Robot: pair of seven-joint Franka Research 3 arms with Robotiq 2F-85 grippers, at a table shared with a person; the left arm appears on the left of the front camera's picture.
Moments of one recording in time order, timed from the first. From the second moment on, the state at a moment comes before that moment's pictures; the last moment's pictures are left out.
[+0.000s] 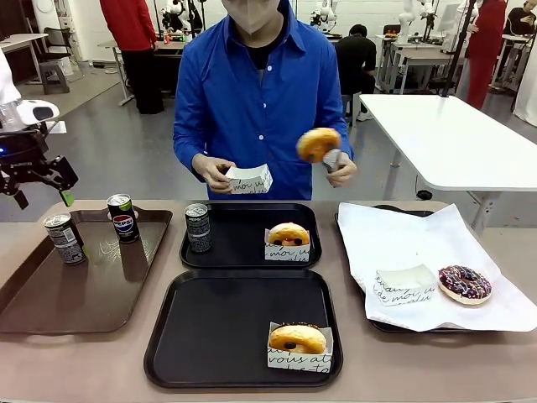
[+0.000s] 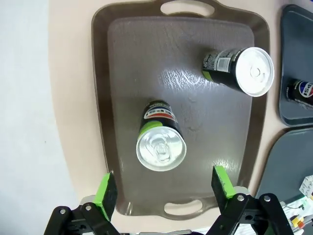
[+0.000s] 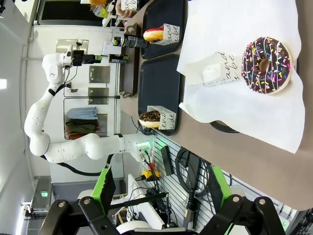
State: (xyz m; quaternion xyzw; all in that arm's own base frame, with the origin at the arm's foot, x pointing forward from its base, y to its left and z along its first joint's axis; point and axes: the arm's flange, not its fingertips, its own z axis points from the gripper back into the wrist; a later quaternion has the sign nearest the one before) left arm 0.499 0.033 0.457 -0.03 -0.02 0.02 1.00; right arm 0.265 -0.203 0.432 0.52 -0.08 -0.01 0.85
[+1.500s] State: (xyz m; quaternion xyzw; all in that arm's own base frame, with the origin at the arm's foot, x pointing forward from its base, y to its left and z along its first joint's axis) left arm 0.509 0.024 0.394 -0.03 0.00 -0.01 1.00; right arm 0.265 -0.203 0.432 0.52 -0.08 -0.01 0.85
